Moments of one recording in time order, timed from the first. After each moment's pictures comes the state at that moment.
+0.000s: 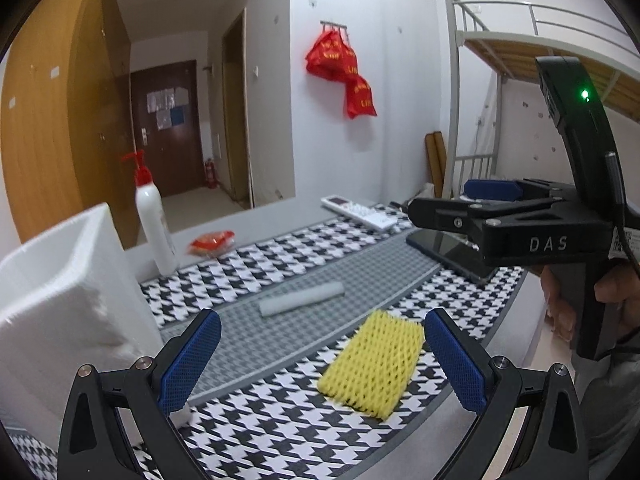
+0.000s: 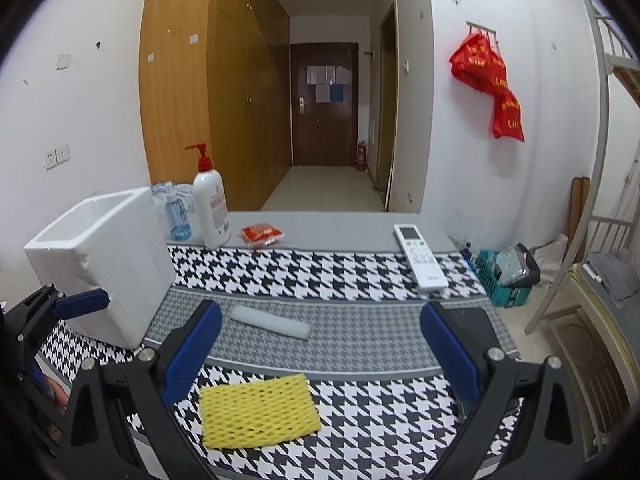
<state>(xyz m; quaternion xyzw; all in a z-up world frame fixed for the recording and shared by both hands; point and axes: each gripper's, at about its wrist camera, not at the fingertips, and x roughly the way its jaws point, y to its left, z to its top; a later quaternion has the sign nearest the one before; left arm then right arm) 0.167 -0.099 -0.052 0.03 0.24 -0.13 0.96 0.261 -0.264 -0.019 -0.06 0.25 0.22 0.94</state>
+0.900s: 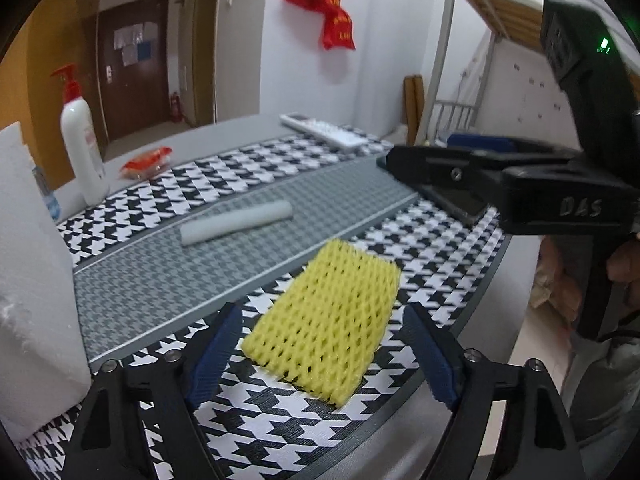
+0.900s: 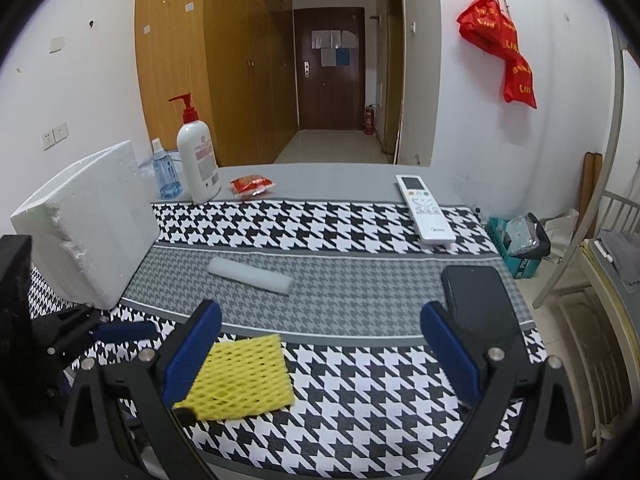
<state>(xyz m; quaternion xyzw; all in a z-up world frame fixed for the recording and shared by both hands) 0.213 -0.133 -0.110 0.02 0.36 -0.18 0.91 0.286 -0.277 -0.057 -0.07 0.31 0.23 0.92</state>
